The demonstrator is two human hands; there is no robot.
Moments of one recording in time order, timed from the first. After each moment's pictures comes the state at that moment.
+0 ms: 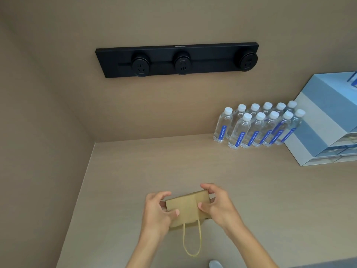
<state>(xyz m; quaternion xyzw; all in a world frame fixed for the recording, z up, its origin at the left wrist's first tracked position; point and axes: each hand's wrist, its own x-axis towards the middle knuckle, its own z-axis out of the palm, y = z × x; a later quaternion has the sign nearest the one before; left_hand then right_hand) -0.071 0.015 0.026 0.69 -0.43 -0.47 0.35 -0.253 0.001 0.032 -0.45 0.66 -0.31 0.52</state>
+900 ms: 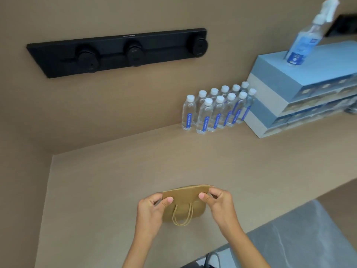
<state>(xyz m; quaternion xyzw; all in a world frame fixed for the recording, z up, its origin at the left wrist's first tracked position) -0.101 0.022 0.007 0.53 -0.54 -0.52 0.40 -0.295 0.060 0.006 -0.38 0.64 -0.50 0.44</state>
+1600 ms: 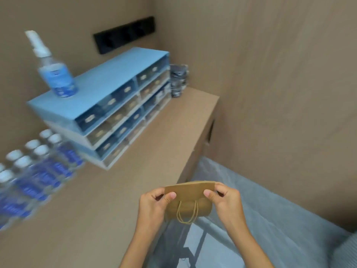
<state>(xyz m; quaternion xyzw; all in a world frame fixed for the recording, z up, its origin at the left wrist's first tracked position) -0.591 0.123 0.047 0.28 -0.68 -0.66 0.18 -0.695 0.296 0.049 -0.17 0.74 -0.64 0.13</state>
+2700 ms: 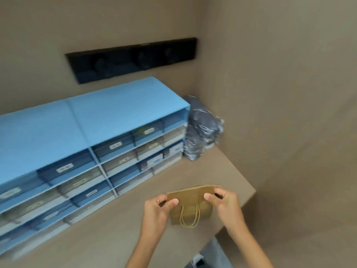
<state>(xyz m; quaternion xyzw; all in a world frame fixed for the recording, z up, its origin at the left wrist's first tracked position) -1.081 -0.057 -0.001 0.44 -0.60 -0.59 0.32 -1.267 0.039 0.024 -0.34 0.72 -0.52 0.30</state>
